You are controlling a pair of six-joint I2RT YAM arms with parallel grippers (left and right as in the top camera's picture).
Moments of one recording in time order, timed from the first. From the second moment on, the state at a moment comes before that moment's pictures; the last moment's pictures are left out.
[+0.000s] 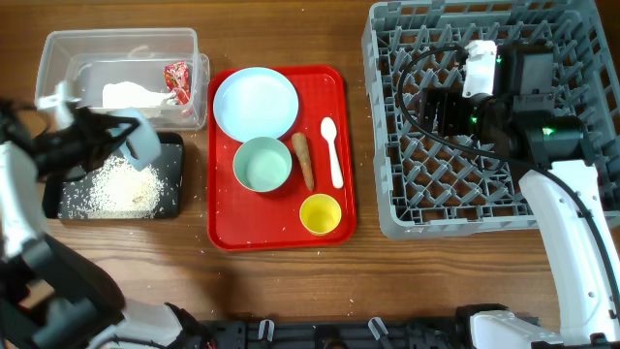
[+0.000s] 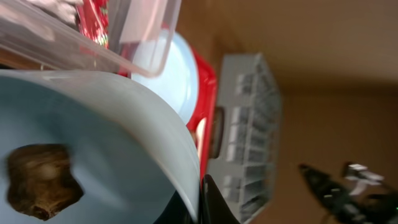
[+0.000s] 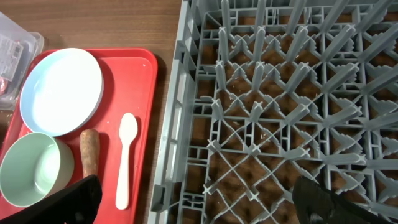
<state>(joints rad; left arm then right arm) 0.63 1.70 1.35 -1.07 1.07 0.04 0.07 1.37 1.29 -0.78 -0.19 0.04</state>
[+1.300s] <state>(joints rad) -0.54 1.61 1.04 -0.96 0.00 -0.69 0.07 1.40 1.29 -0.77 -0.19 0.06</state>
